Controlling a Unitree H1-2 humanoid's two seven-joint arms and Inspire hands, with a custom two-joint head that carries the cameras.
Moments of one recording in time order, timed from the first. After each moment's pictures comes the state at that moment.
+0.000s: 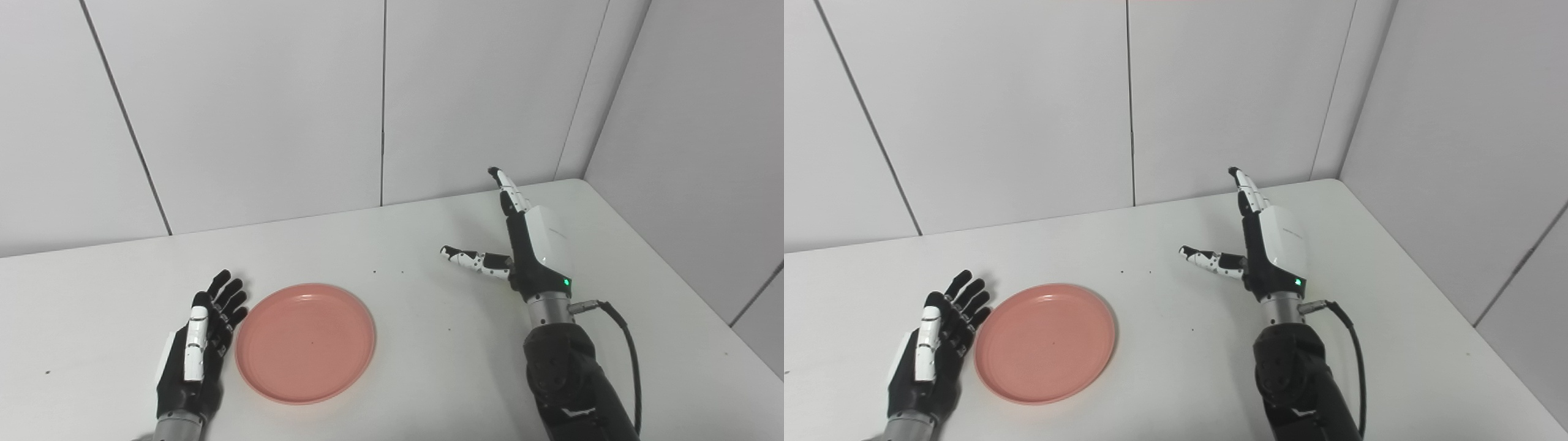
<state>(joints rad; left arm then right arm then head) -0.25 0.00 -0.01 0.17 -0.19 -0.01 -0.16 -0.24 -0.22 -0.07 -0.19 -0.75 0.23 -0.16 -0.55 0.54</state>
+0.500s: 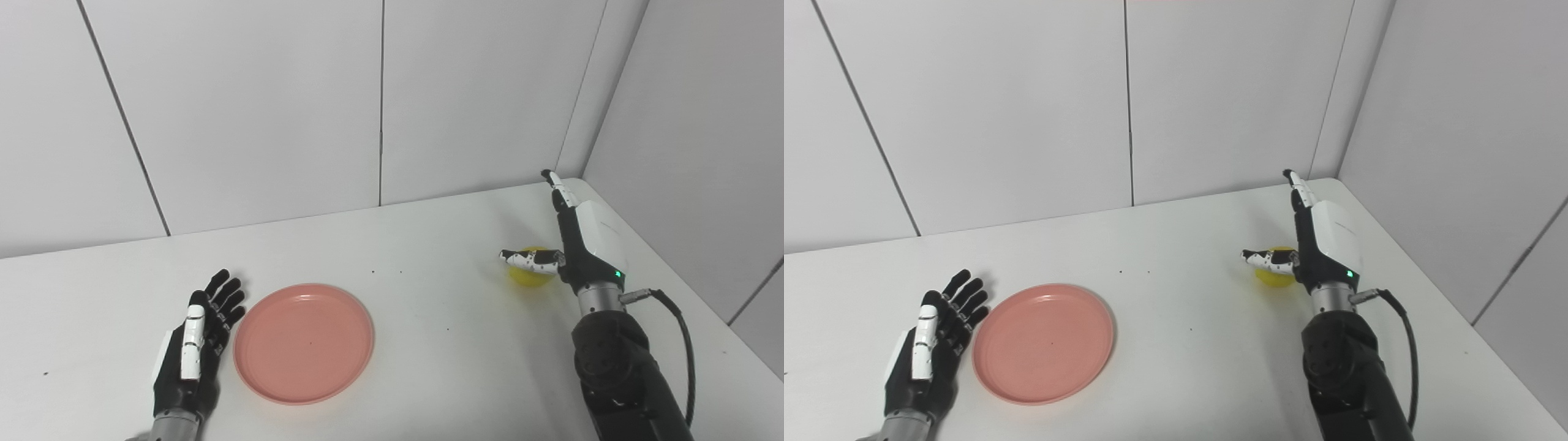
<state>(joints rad) -0.25 0.00 -0.01 0.18 -0.19 -0.01 -0.16 -0.22 -0.32 -0.14 -0.22 -0.72 0.36 -0.05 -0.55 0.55</state>
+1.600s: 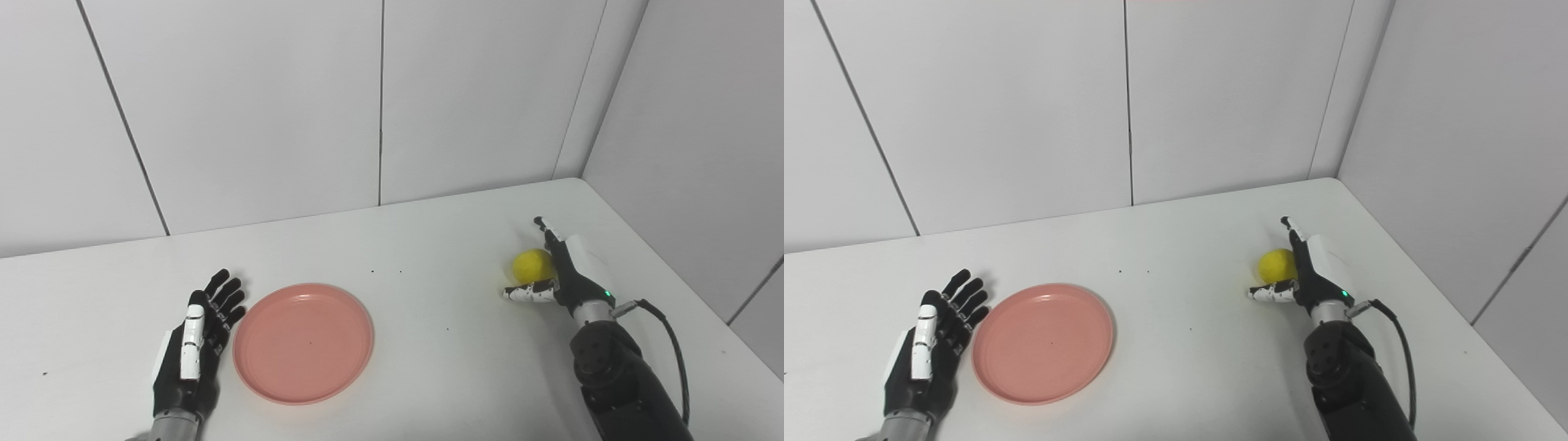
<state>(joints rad) -0.25 0.00 -0.01 0.17 -0.19 -0.01 -0.16 -0.24 -0.35 -0.09 0.02 -0.61 0.41 -0.03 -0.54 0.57</state>
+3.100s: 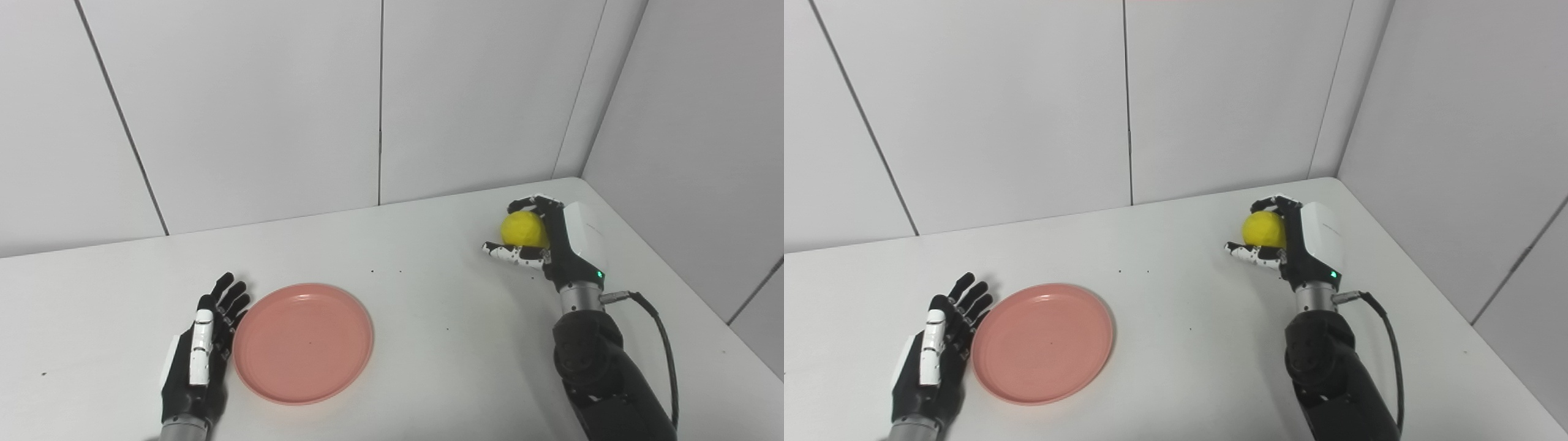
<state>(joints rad) -0.21 -0.03 -0.05 0.10 -0.14 0.03 -0.13 -0.26 -0.32 -0.01 -0.12 -0.57 0.26 -0.26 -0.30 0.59</state>
